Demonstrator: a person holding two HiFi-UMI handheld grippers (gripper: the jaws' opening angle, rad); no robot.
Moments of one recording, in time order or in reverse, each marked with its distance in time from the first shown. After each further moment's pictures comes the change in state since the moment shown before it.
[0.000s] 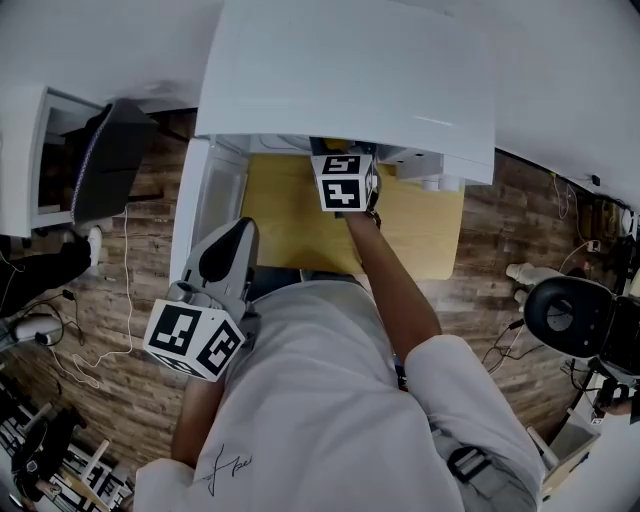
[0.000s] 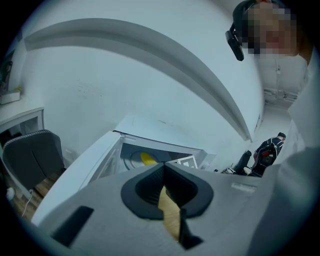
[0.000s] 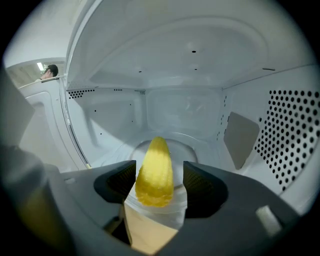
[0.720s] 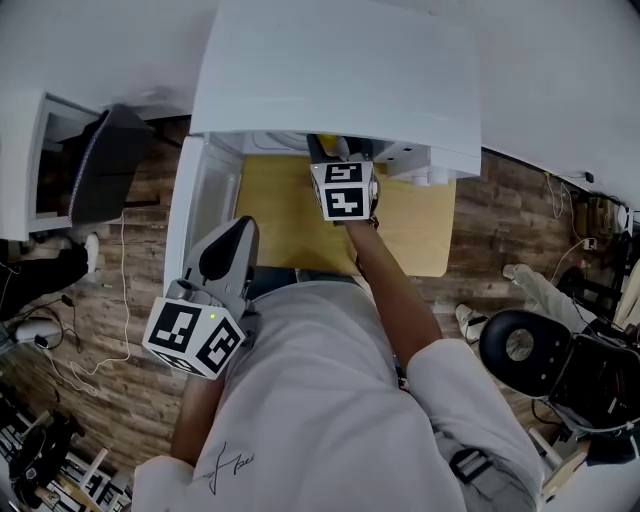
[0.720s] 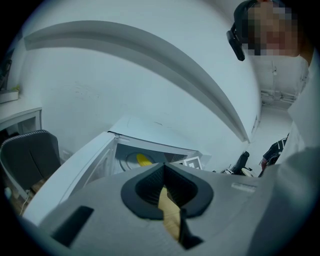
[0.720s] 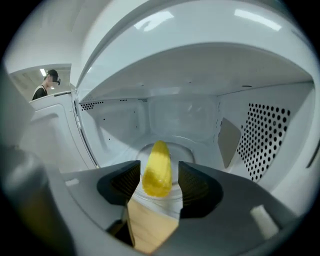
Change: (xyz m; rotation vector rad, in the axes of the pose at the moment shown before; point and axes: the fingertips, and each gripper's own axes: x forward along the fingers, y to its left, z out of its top) left arm -0.002 -0.016 -0.001 0.008 -0.023 -0.028; right arm -0.029 0.001 0.004 0.033 -0.035 0.043
